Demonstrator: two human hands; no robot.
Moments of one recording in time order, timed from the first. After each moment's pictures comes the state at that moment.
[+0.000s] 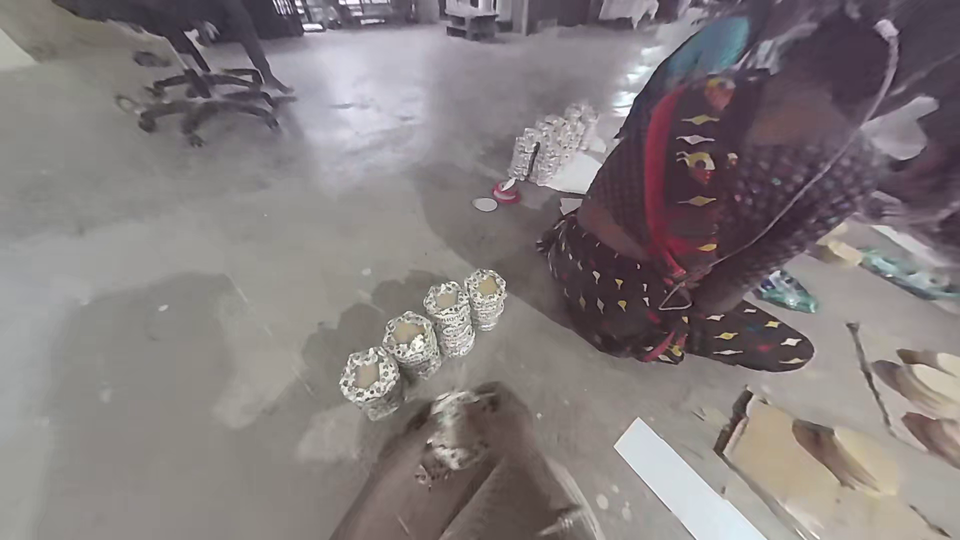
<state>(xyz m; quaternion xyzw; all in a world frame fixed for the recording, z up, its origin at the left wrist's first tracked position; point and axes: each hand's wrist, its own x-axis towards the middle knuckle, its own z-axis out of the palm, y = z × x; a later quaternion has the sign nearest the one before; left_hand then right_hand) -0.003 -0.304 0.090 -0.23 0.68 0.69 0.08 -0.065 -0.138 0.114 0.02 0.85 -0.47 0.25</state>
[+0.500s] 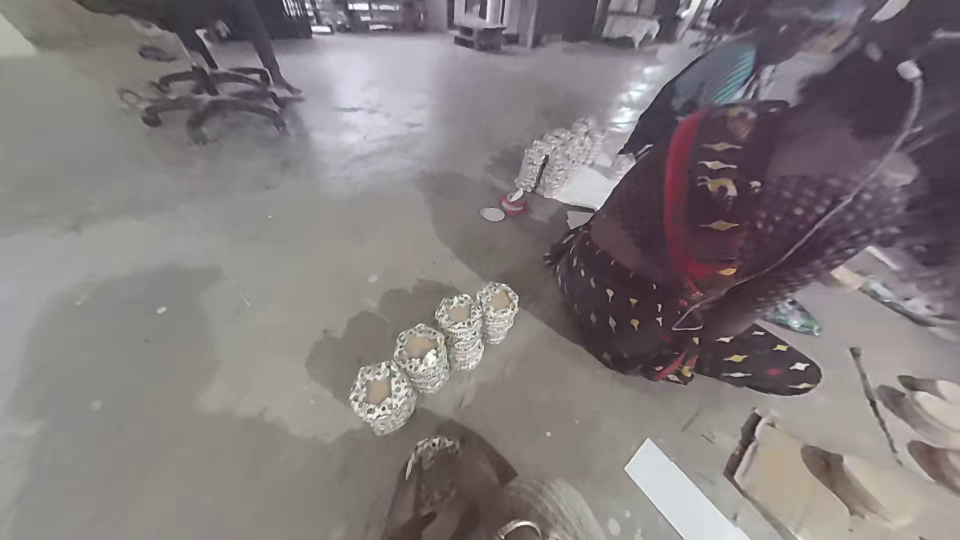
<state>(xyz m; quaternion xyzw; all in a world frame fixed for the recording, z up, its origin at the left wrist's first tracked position) 0.029 -0.310 0.001 -0.47 0.53 0.69 0.12 -0.032 -0.195 0.111 -0.10 0.86 -0.28 0.42</state>
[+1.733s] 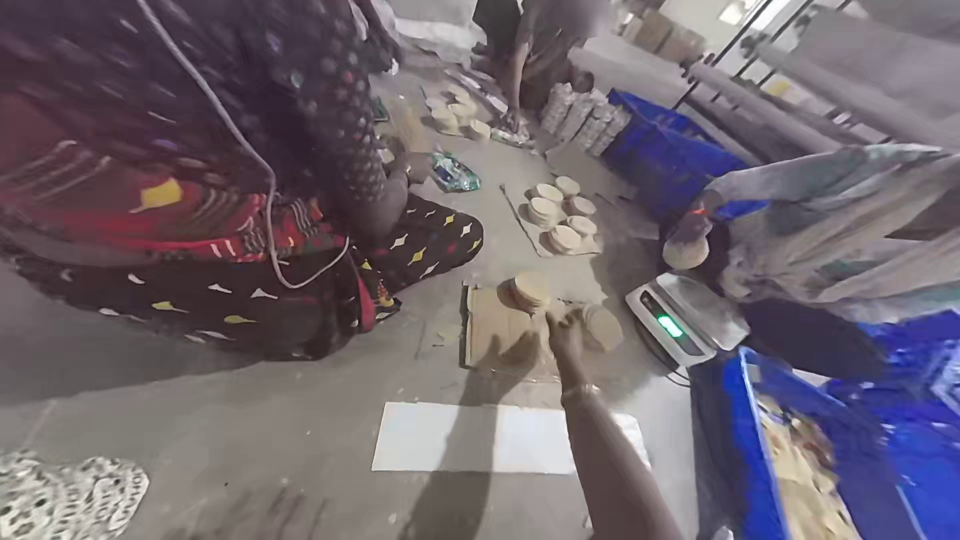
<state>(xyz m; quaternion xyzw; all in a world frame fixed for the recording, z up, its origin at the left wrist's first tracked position) -0.068 -0.018 0.063 -0.22 0.56 0.78 0.16 -0.023 0.403 -0.001 0.56 0.72 -0.35 -0.20</state>
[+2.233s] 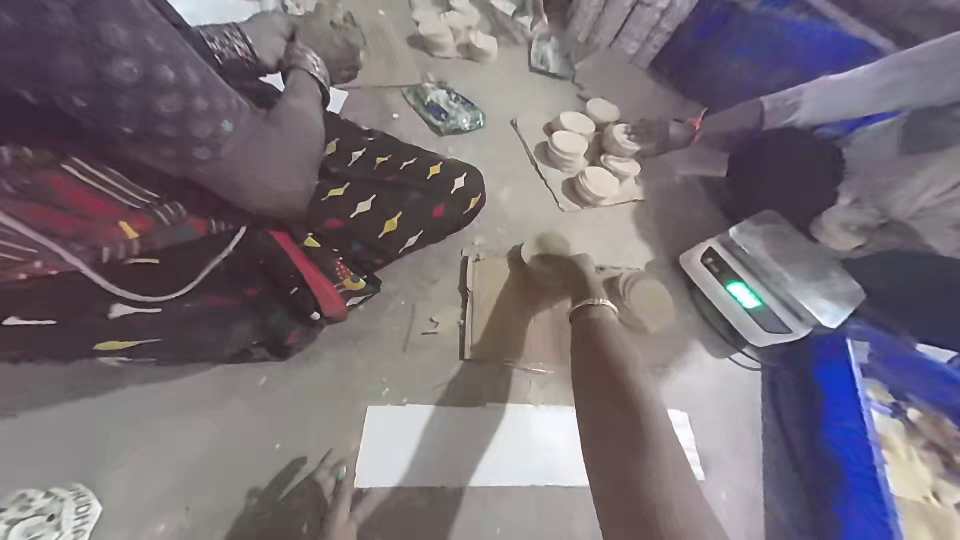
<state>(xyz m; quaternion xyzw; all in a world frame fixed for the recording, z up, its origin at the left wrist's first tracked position) -0.062 0.051 -0.023 -0.17 0.71 0.62 0.28 -0.096 0.489 -0.018 0.62 0.69 -0.37 -0.05</state>
